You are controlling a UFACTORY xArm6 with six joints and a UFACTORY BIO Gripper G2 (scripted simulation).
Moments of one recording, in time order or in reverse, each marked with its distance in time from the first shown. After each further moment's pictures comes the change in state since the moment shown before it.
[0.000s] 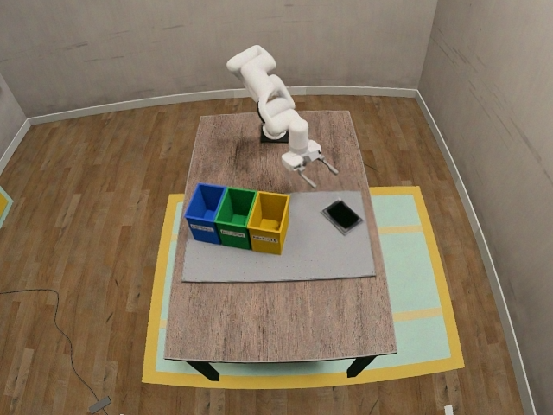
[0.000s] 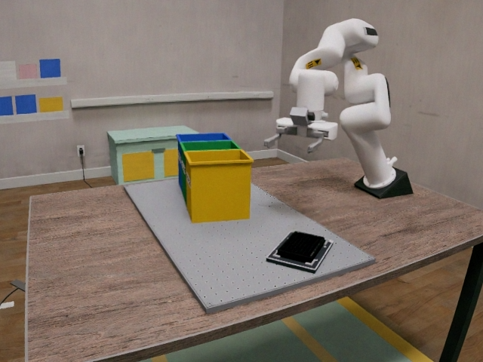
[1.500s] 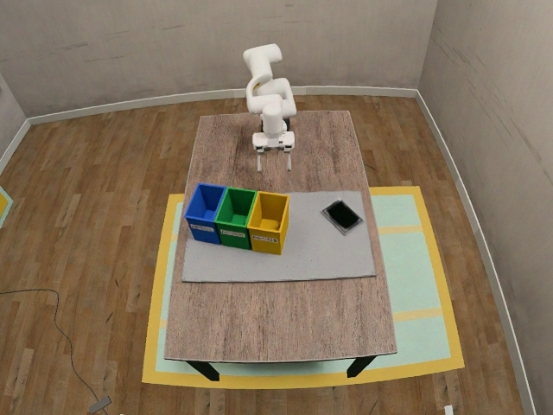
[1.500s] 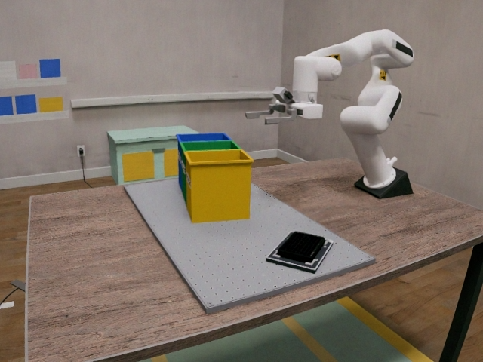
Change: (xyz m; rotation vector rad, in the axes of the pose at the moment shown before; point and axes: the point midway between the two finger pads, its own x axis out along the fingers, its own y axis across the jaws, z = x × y) arm -0.130 -0.137 0.041 -0.007 0.002 -0.626
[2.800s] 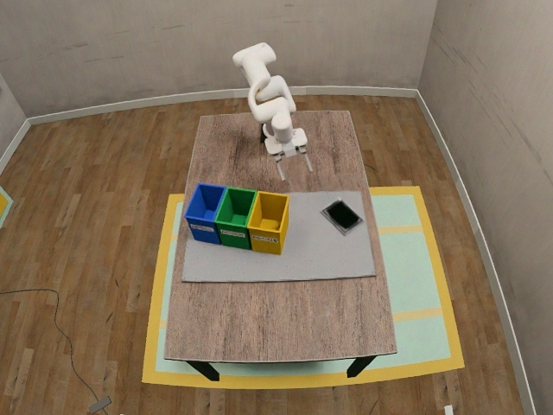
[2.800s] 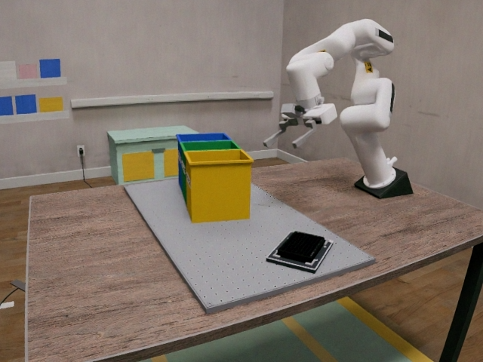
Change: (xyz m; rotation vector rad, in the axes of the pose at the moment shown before) arm -0.023 0.085 -0.055 0.131 0.366 0.240
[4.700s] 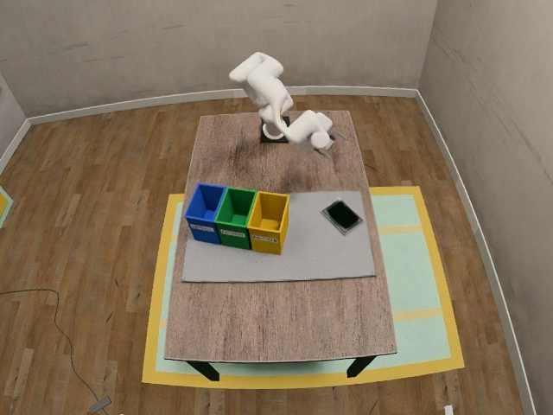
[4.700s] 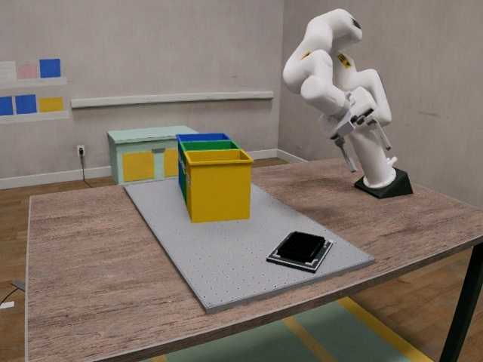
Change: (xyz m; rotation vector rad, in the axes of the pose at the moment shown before) arm -0.088 0.202 -0.075 0.238 0.801 0.609
